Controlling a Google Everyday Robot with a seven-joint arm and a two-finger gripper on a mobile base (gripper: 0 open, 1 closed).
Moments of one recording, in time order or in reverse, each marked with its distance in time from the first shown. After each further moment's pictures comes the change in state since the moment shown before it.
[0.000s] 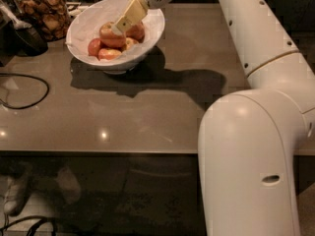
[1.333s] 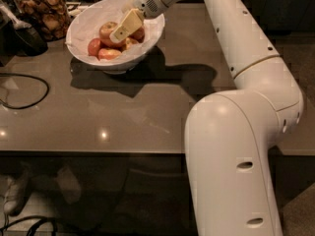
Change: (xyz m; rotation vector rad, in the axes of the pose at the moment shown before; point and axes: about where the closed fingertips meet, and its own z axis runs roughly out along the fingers) arm 0.027 -0.010 0.029 -0.045 0.025 0.047
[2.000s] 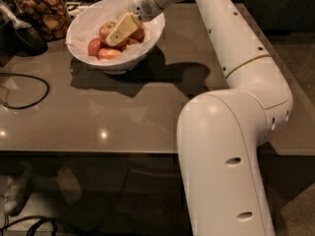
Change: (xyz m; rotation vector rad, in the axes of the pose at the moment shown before) arm 0.001 0.003 0.019 -0.036 0.025 -0.009
